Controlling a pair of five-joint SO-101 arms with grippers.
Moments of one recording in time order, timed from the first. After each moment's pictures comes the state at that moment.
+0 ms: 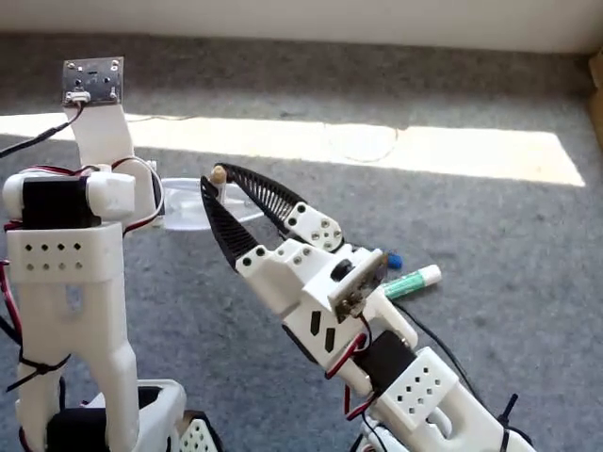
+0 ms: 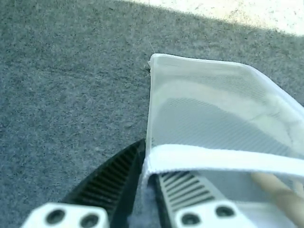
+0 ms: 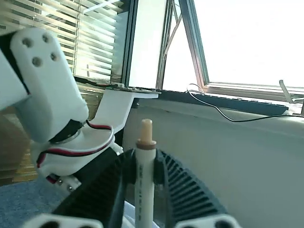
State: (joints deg) left arm -7.0 -24.3 1.6 96.2 11.4; right arm -49.4 -62.6 64.0 -14.5 7.5
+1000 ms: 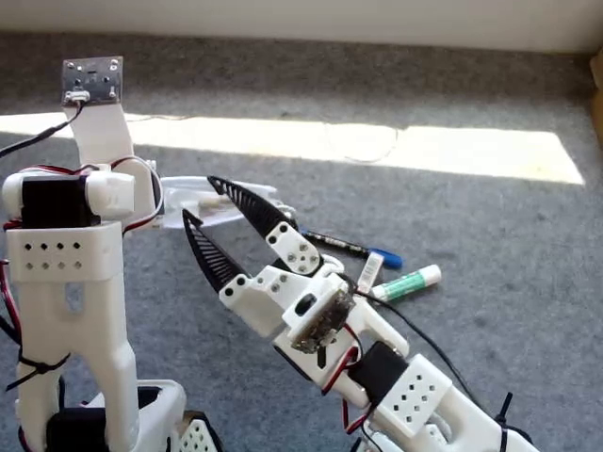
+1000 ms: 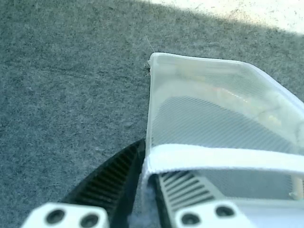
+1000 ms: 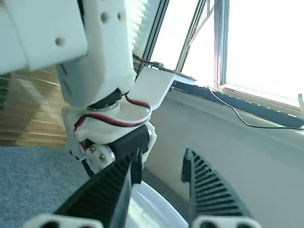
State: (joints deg) left arm -7.0 -24.3 1.6 96.2 11.4; right arm -54.2 -64.3 68.3 -14.2 18.4
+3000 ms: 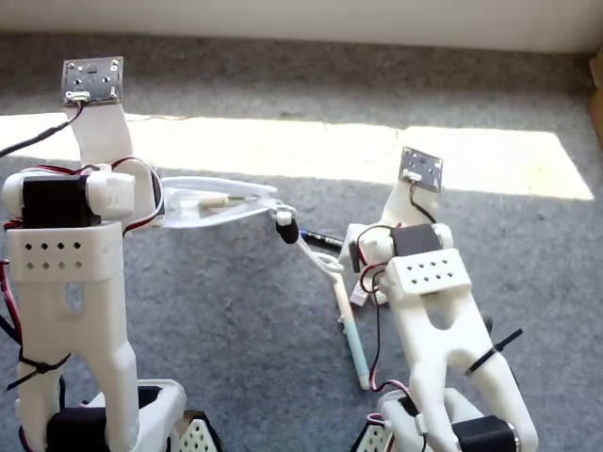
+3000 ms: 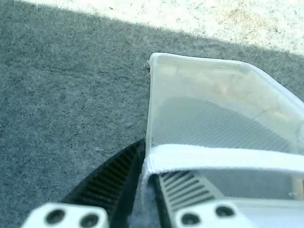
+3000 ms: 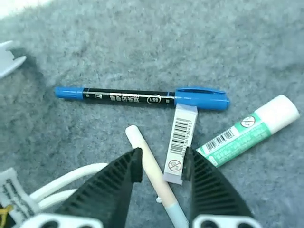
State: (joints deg) left arm -7.0 -24.3 1.6 96.2 11.4; right arm -17.4 -27.8 41.9 61.8 -25.6
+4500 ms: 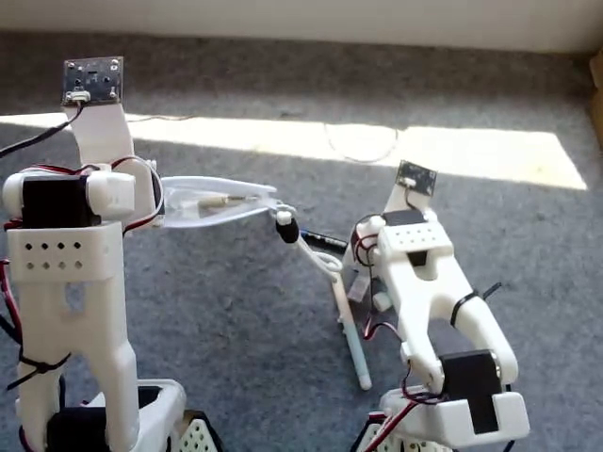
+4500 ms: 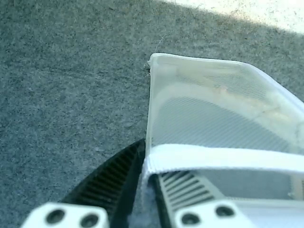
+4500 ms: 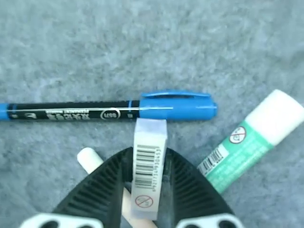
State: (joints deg) left arm -7.0 -24.3 1.6 96.0 11.4; right arm -14.0 -7.3 39.3 54.7 -25.6
